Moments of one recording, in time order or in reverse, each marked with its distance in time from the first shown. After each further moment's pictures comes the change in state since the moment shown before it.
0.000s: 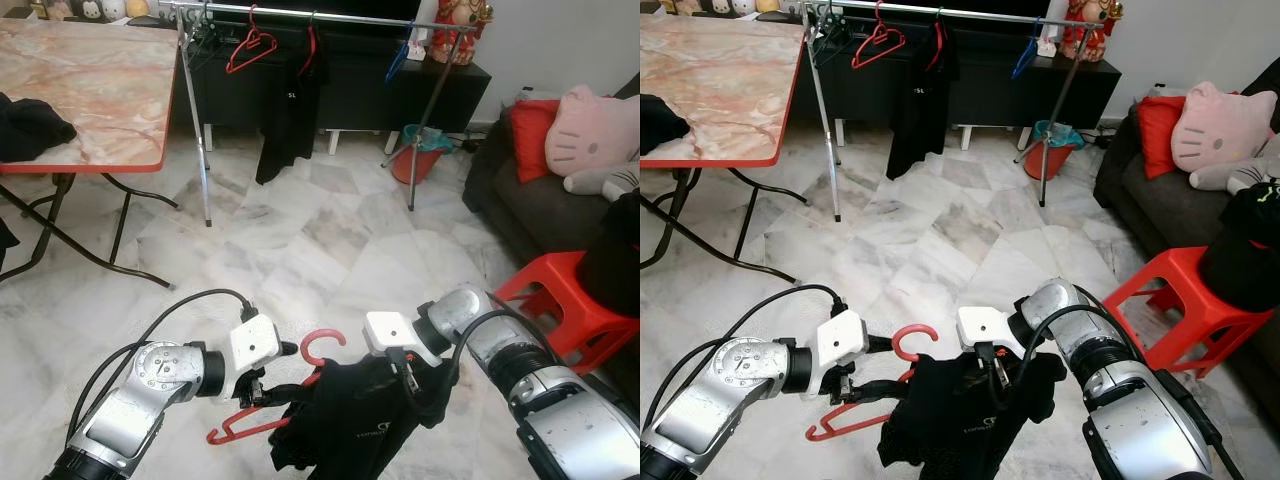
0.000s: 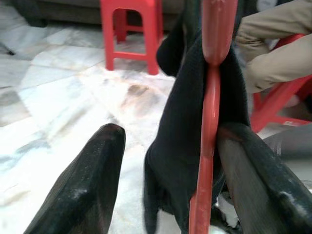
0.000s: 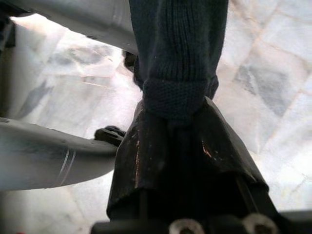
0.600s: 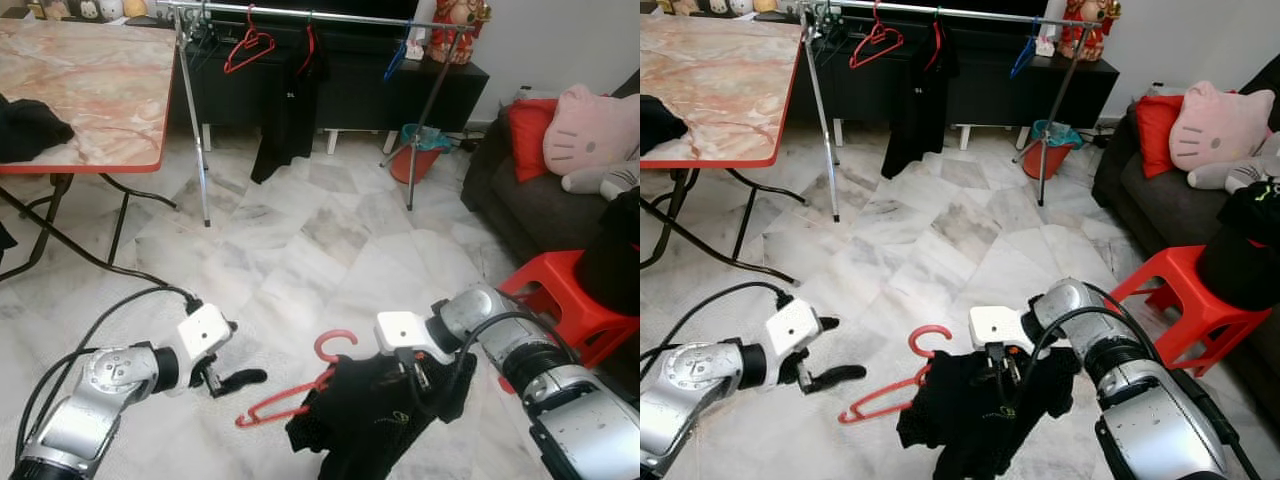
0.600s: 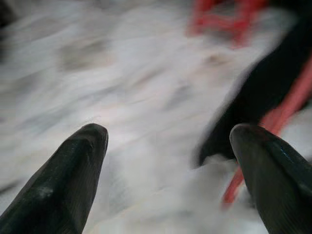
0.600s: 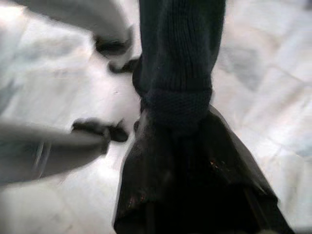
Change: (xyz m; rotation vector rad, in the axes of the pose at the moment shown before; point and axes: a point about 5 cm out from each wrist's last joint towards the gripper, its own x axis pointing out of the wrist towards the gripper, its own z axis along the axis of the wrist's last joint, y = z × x) left arm -0.048 0.038 -0.041 -0.082 0.157 0.432; right arm -0.013 -0.005 -0.014 0.024 0.075 -0.192
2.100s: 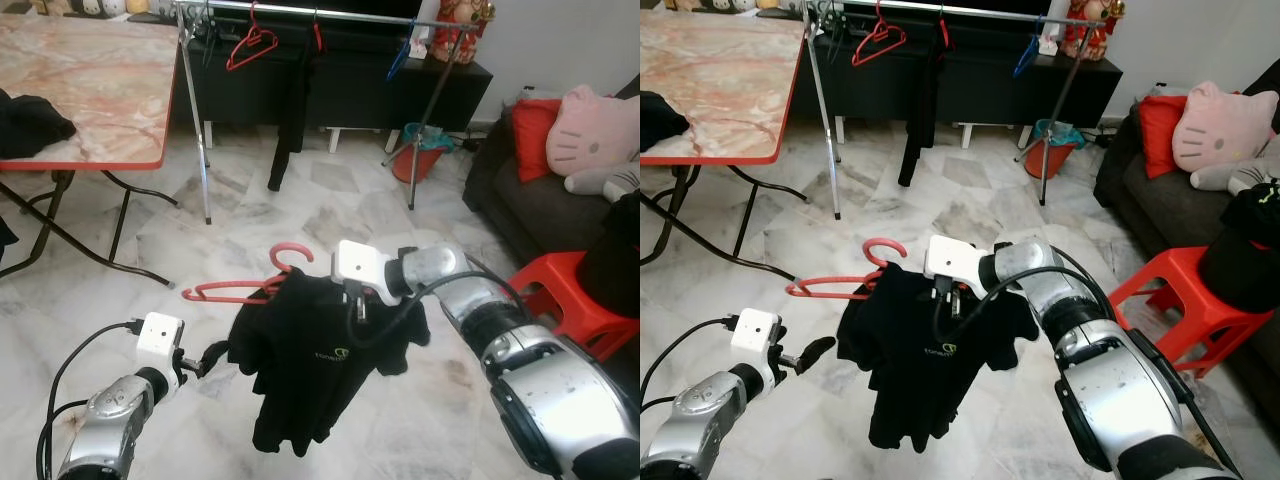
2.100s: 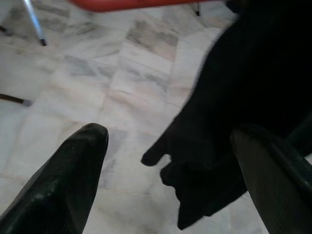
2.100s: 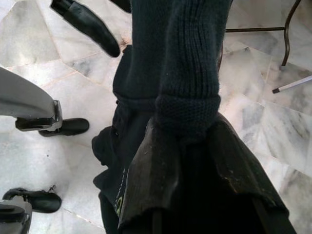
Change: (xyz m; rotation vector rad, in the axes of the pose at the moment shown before) left arm 0.016 -0.006 -0.065 -0.465 -0.077 0.300; right arm 0.005 -0.043 0.079 -0.102 -0.178 -0.237
